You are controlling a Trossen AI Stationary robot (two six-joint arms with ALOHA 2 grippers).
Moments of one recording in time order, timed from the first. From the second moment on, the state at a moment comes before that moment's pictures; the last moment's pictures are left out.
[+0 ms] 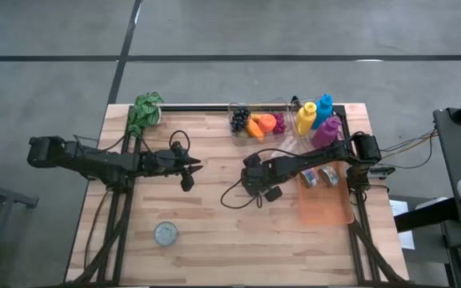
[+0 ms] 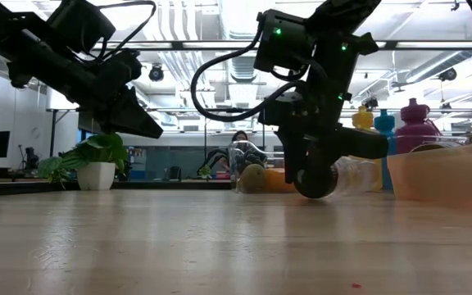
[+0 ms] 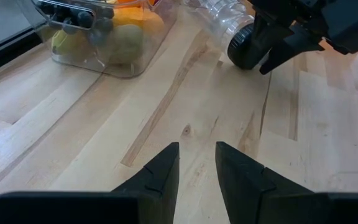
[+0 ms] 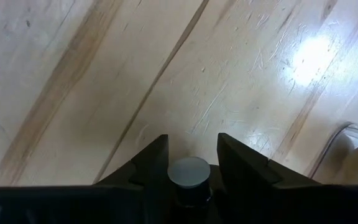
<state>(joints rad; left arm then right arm) 0.05 1.11 0.33 0.24 -0.22 -0.24 0.06 1.87 1.17 -0.60 0.29 -0.55</state>
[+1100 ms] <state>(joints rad) 0.05 1.11 0.33 0.24 -0.22 -0.24 0.06 1.87 1.20 -0.59 0.29 -0.52</state>
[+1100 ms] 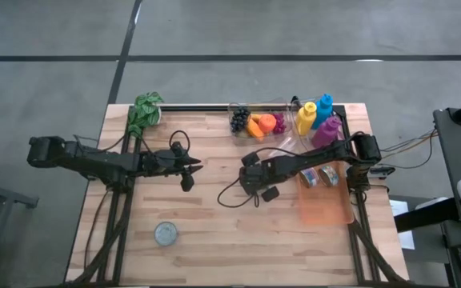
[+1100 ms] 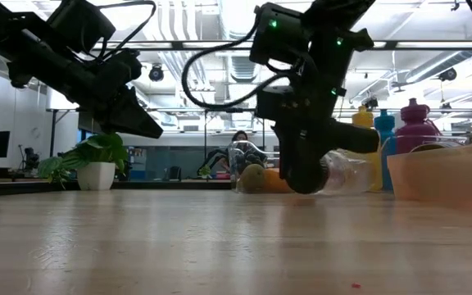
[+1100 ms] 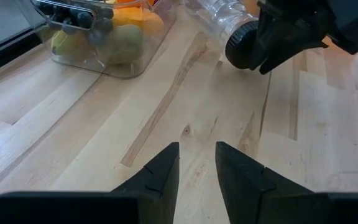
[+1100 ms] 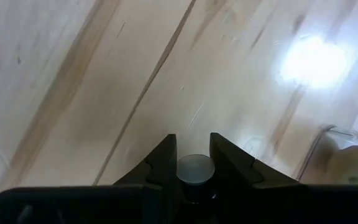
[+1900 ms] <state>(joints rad) 0.05 1.11 0.33 0.24 -0.22 -0.24 0.06 1.63 1.24 -0.54 0.29 -0.39</state>
